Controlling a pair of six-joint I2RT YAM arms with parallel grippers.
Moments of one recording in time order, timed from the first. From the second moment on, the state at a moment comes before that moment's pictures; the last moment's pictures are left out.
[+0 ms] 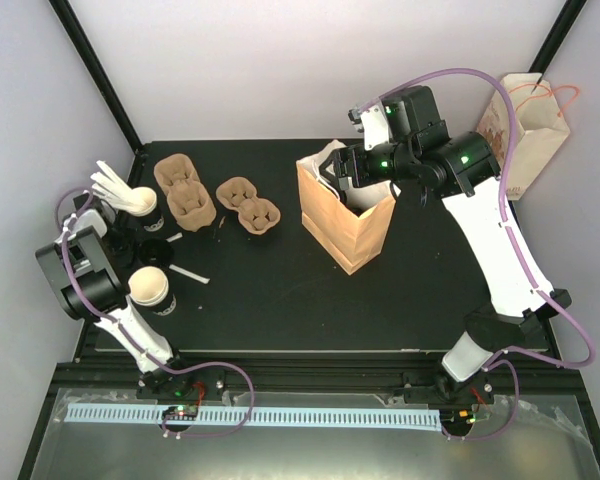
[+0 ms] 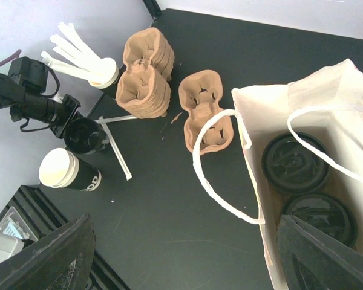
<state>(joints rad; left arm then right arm) 0.57 1.83 1.22 -0.76 0.15 -0.92 0.58 1.64 2.21 -1.26 -0.27 0.26</state>
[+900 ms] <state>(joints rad) 0.60 1.89 1.27 -0.74 0.09 -0.95 0.58 1.64 2.21 -1.26 -0.28 0.26</state>
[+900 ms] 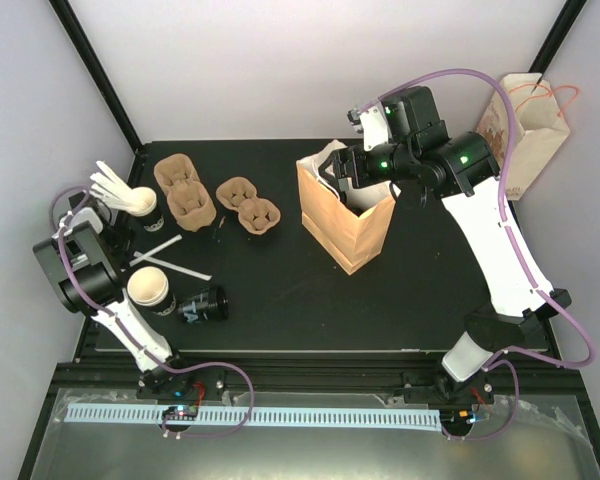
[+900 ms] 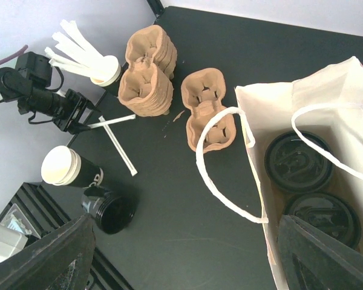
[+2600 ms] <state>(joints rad) 0.48 2.06 1.47 -0.96 0.09 -0.88 0.58 1.64 2.21 -1.26 -0.31 0.24</state>
